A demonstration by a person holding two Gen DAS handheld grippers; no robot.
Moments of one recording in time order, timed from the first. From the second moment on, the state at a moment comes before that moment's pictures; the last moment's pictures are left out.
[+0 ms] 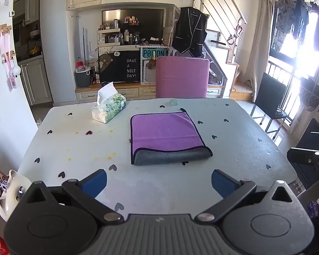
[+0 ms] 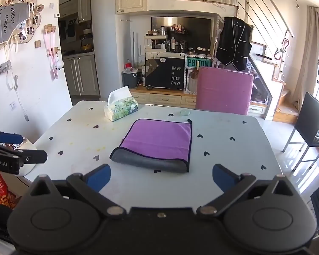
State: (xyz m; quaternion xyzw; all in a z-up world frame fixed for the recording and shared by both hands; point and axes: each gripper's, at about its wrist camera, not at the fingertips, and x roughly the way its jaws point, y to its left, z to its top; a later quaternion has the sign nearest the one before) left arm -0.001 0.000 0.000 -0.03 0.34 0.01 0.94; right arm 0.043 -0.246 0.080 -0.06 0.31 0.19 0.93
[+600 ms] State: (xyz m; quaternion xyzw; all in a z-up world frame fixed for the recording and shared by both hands) left arm -0.001 0.000 0.000 -0.03 0.34 0.01 0.94; right arm 0.045 -0.244 0.079 -0.06 0.31 0.19 0.93
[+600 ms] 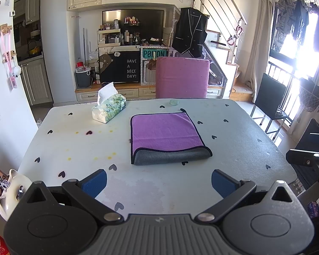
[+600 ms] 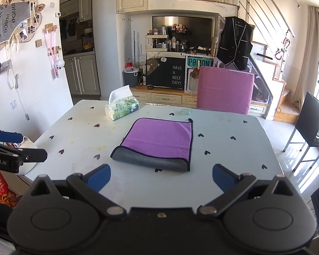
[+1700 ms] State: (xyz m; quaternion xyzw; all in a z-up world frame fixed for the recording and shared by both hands) left arm -0.002 0.001 0.001 -0.03 0.34 0.01 0.94; right arm 0.045 -0.243 0.077 -0.06 0.31 0.19 0.93
